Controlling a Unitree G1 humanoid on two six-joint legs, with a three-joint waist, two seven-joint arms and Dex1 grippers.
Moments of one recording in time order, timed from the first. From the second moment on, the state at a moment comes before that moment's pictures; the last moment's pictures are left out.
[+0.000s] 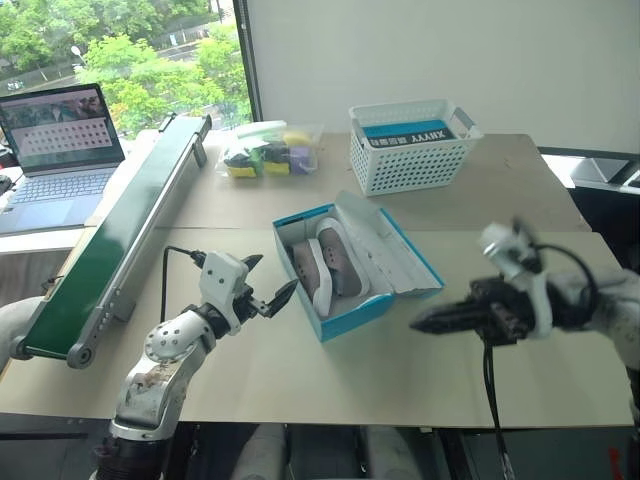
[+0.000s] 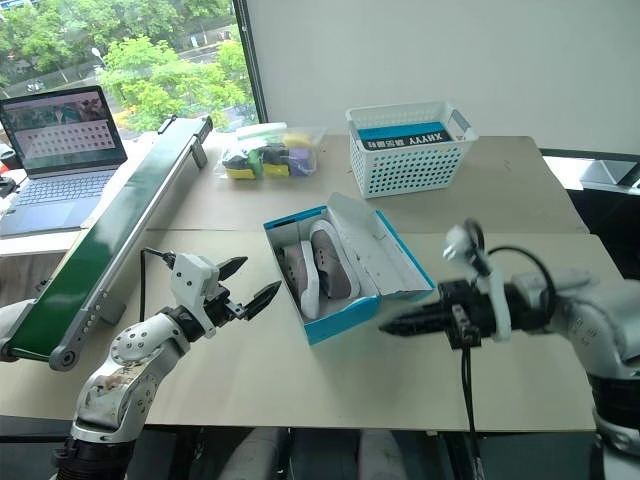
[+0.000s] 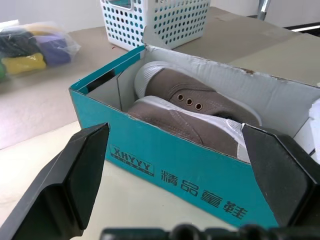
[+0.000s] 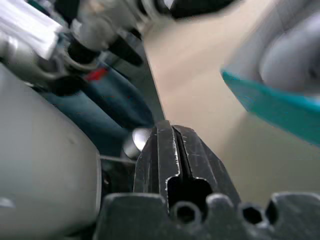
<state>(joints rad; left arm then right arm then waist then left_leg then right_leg) -0.08 0.40 0.01 -0.40 -0.33 0.44 -0.51 -0.24 -0.97 -0.03 -0.36 0.74 1.10 1.26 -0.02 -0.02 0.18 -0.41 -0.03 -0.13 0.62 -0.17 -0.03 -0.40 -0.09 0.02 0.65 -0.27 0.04</state>
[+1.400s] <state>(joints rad) -0.06 0.44 0.02 -0.46 -0.35 0.49 -0.52 -0.48 0.09 -0.72 -0.05 1.36 0.88 0.22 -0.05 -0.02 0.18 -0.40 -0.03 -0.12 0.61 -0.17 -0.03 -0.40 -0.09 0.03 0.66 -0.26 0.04</state>
